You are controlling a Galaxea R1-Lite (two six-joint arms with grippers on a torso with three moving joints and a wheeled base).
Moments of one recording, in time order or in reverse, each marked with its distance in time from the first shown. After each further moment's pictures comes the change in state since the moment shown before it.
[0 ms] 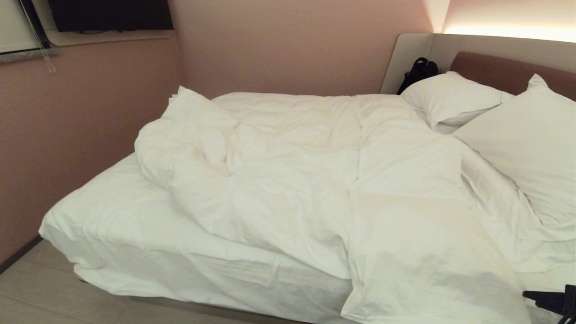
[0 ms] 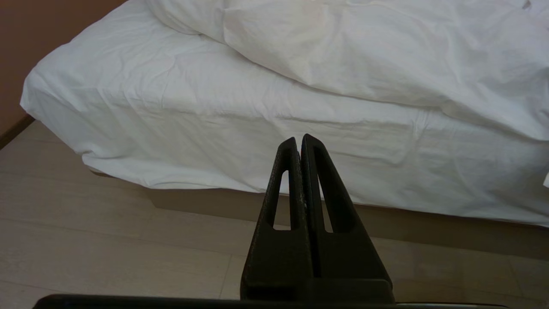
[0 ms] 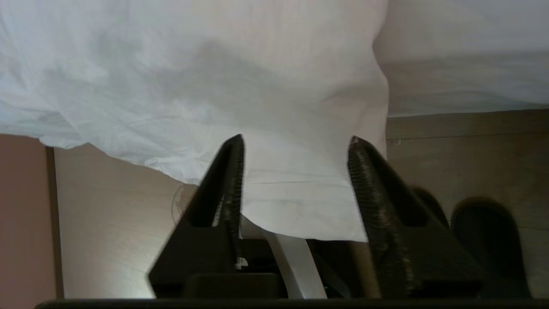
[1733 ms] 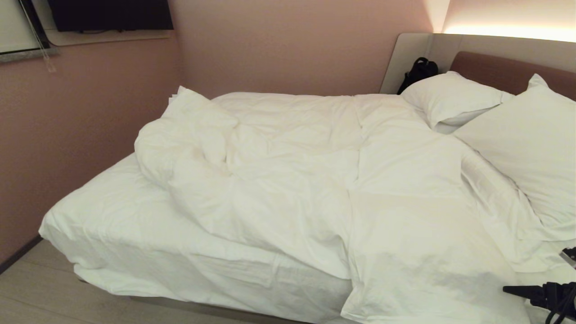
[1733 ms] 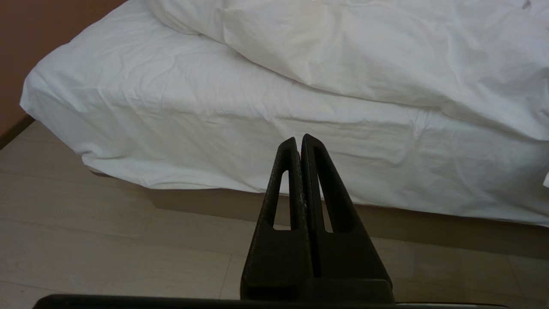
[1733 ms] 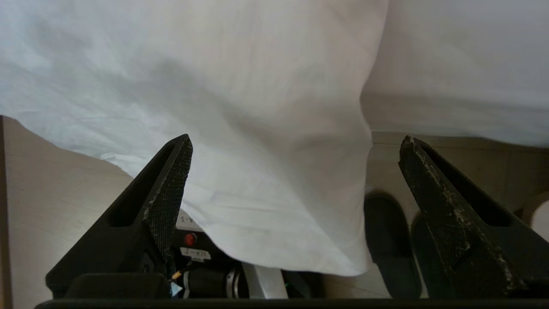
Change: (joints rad) left arm 0.000 0.000 0.000 0.000 0.000 0.000; right arm 0.071 0.108 -0.102 0.007 -0.065 -0.086
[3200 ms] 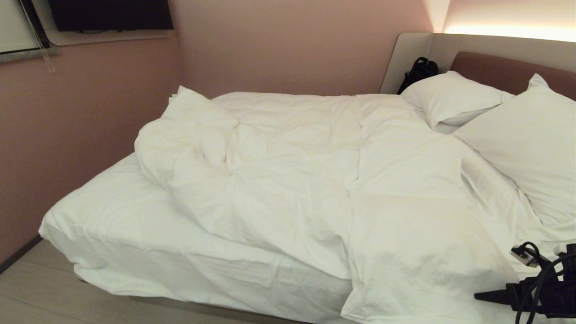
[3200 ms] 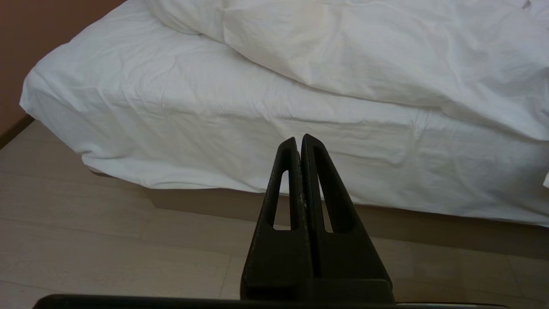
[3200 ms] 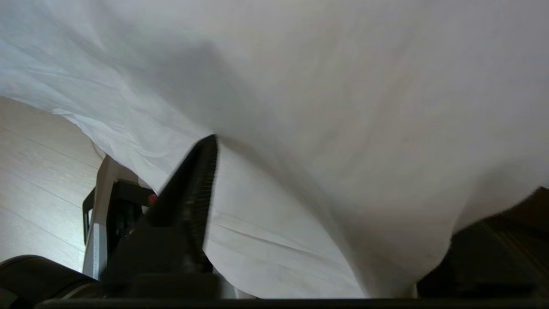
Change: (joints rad) left arm 0.000 0.000 0.000 0.000 0.000 0.000; right arm 0.201 0.095 -0.042 -0.004 -0.128 -0.080
